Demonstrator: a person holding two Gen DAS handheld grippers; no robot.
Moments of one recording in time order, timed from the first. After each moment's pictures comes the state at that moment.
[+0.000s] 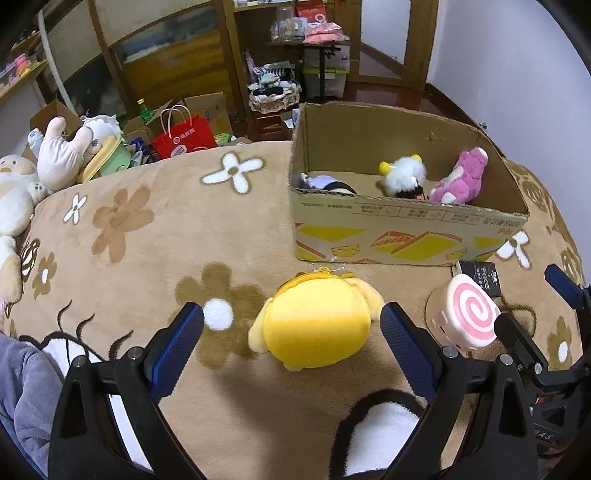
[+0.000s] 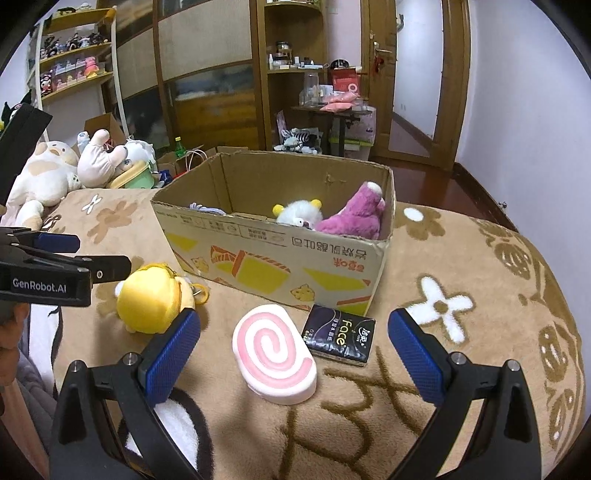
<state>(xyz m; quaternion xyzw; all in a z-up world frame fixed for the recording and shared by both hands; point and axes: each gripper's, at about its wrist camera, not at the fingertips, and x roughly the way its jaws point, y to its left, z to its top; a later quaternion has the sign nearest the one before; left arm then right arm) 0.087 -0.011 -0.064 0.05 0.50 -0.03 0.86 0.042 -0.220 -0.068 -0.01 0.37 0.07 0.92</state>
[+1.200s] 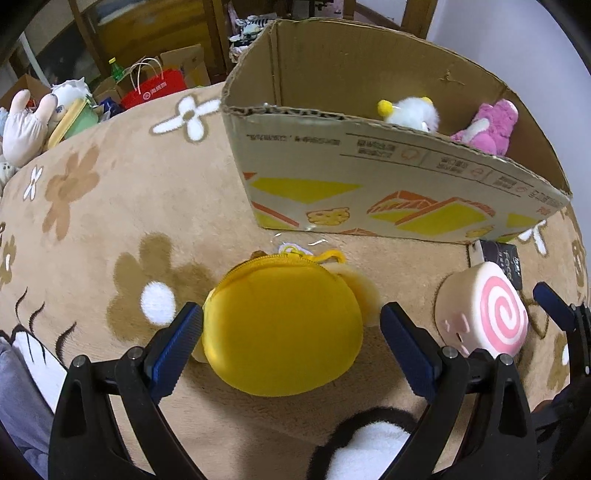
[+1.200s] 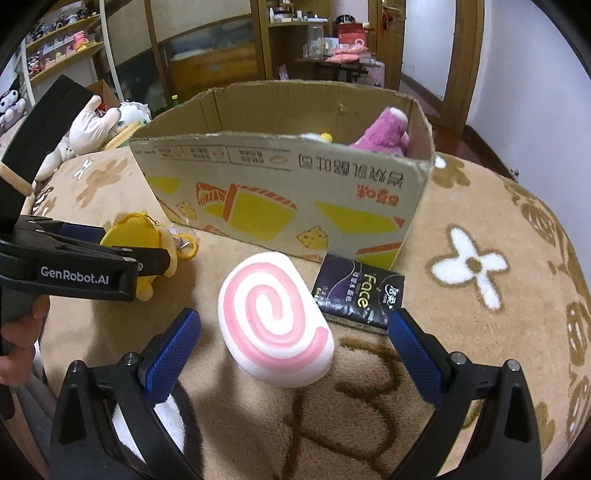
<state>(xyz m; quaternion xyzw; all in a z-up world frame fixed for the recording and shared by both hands) 0.124 -0.028 -0.128 0.03 0.58 -0.05 0.81 0.064 -0.213 -0.120 -0.01 0.46 0.08 0.89</state>
